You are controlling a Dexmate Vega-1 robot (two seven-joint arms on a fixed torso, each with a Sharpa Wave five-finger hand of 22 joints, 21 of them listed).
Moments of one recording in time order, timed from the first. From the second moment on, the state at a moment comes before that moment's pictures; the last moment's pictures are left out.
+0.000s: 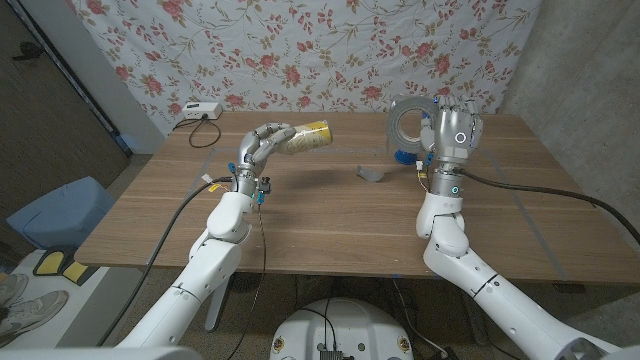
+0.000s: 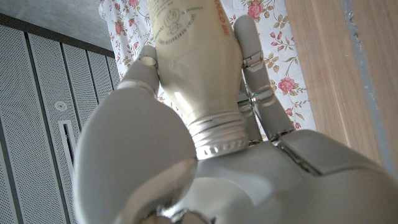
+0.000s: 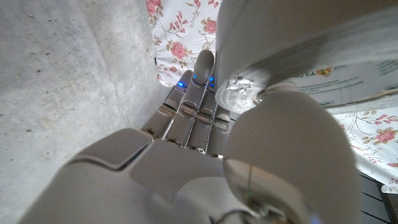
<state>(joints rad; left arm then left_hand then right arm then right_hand) 1.09 0.39 0.25 -1.67 -0.41 -0.37 0.16 1.09 -0.10 0.41 -0.16 0.19 0.86 0.06 0.62 0.35 0.80 -0.04 0.65 0.47 0.93 0.11 0.43 0.62 1.00 -0.12 1.05 0.18 -0.96 -0.45 -0.55 -1.76 -1.06 -0.66 -0.98 0.99 -0.05 0.26 -0.12 0.26 0.81 0.02 0.51 0.39 0.86 -0.02 0.79 0.38 0.86 -0.11 0.83 1.01 0.51 -0.05 0.47 0.26</state>
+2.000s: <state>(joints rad) 1.00 0.33 0.32 -1.57 -0.30 -0.37 0.17 1.09 -0.10 0.41 -0.16 0.18 0.88 0.06 0.60 0.35 0.80 -0.04 0.65 0.47 0.94 0.11 0.40 0.63 1.00 -0.12 1.09 0.18 -0.54 -0.02 -0.78 -1.56 -2.10 -1.11 0.07 1.00 -0.06 0.22 -0.12 0.27 0.85 0.01 0.49 0.39 0.87 -0.02 0.80 0.38 0.87 -0.11 0.83 1.20 0.46 -0.05 0.51 0.25</state>
